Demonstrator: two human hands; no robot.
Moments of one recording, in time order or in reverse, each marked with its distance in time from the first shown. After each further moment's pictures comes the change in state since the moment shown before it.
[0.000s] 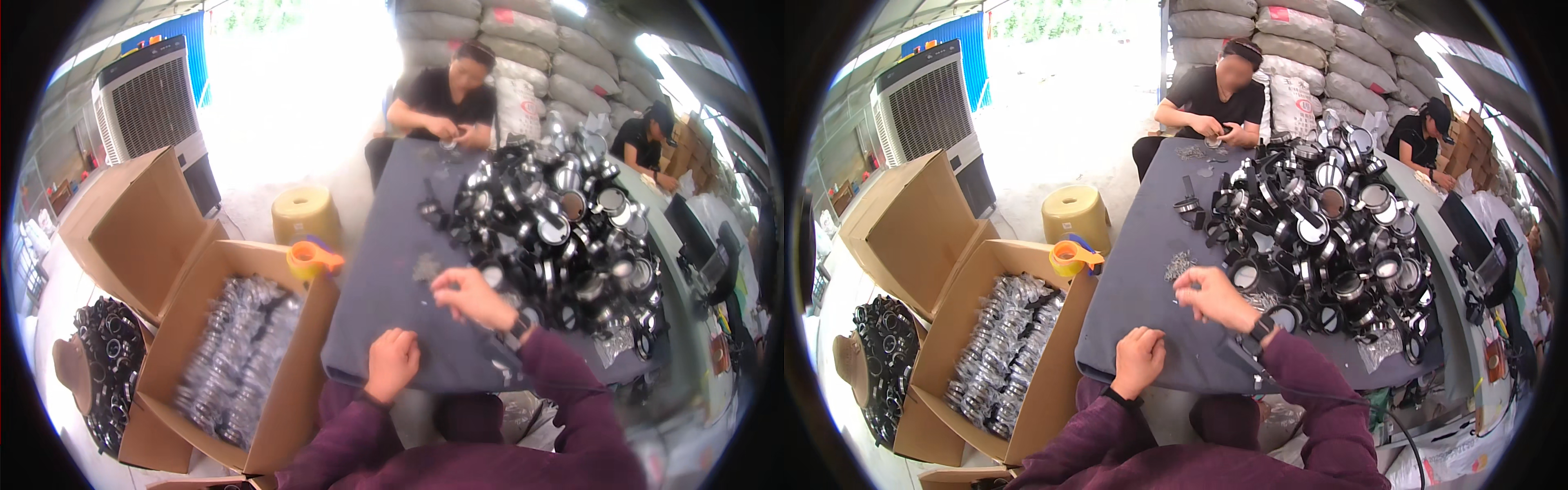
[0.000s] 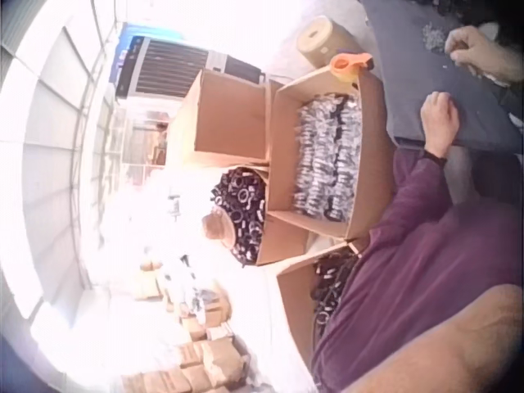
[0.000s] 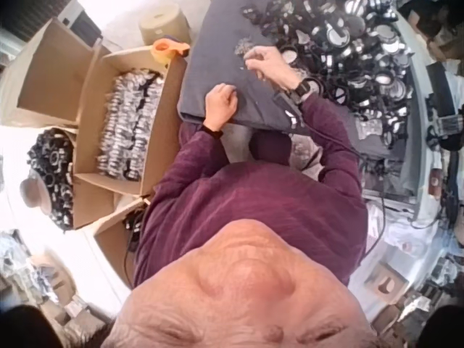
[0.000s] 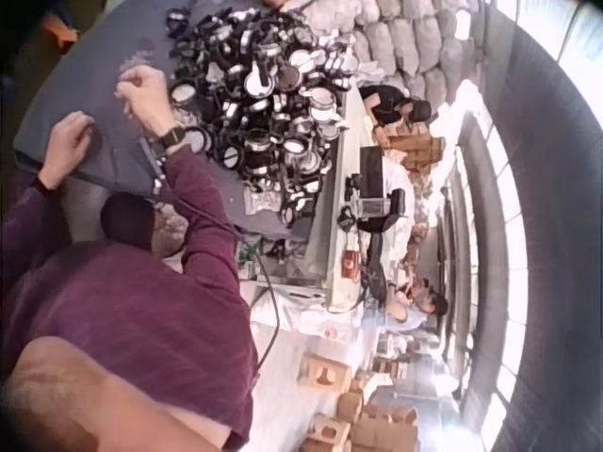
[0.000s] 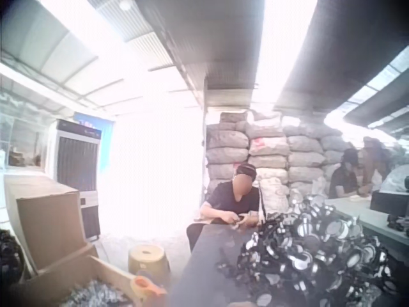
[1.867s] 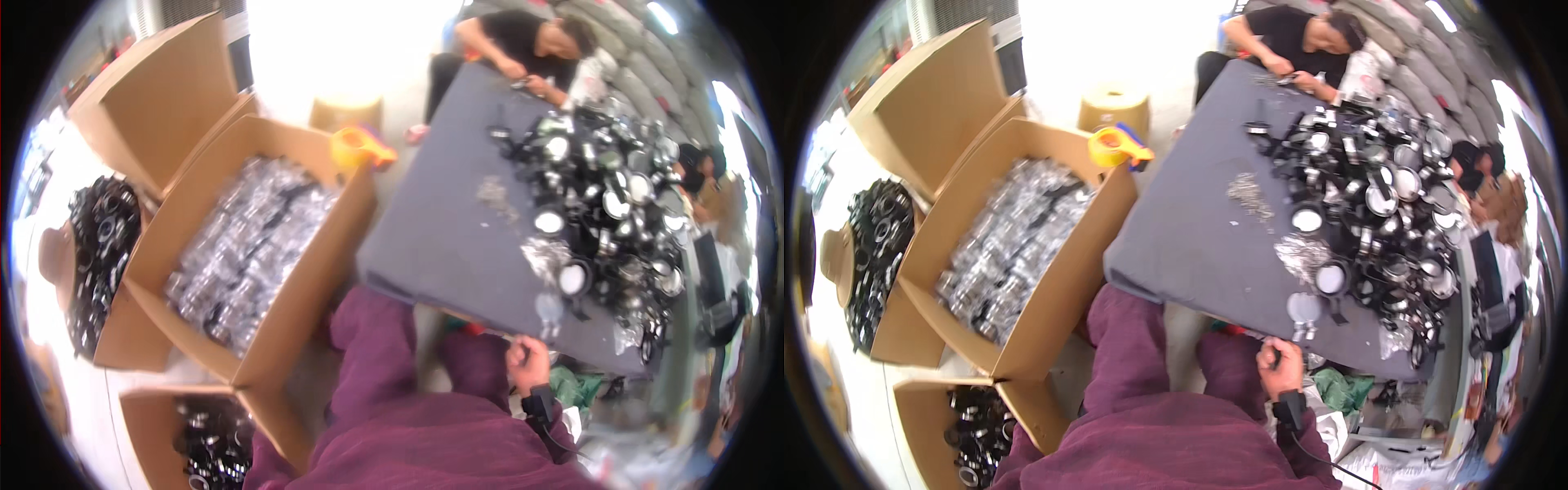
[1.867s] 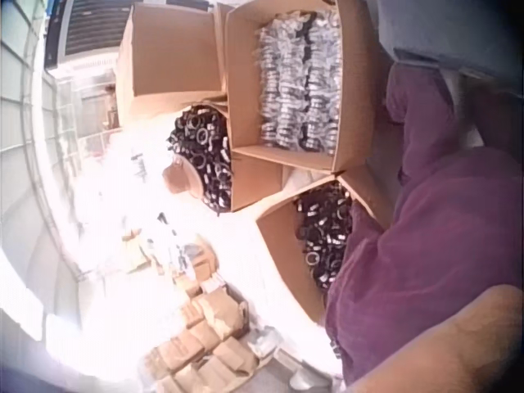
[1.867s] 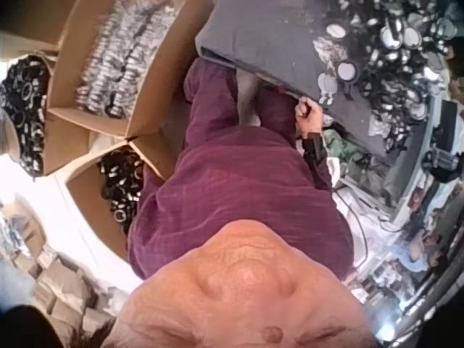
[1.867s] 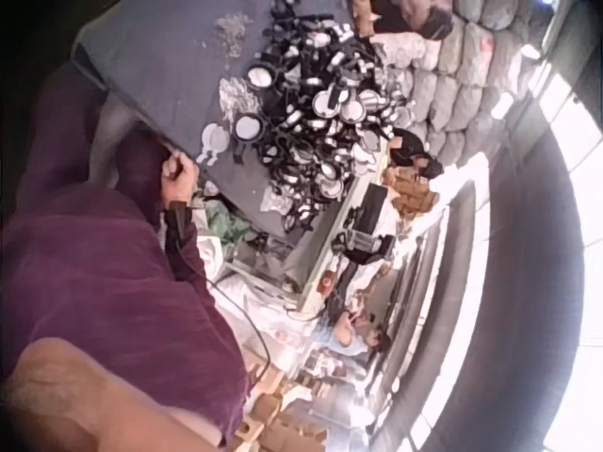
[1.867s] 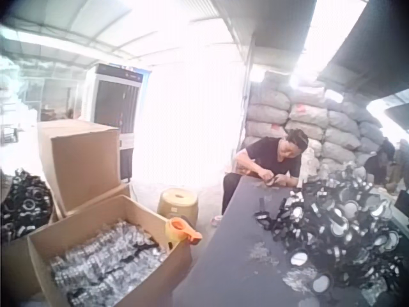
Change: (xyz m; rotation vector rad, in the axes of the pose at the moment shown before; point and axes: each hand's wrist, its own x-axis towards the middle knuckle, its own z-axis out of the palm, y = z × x) left_hand -0.509 -0.128 -0.165 0.422 -0.441 -1.186; right_hand -0.179 0.155 0.067 0.277 0.388 0.141
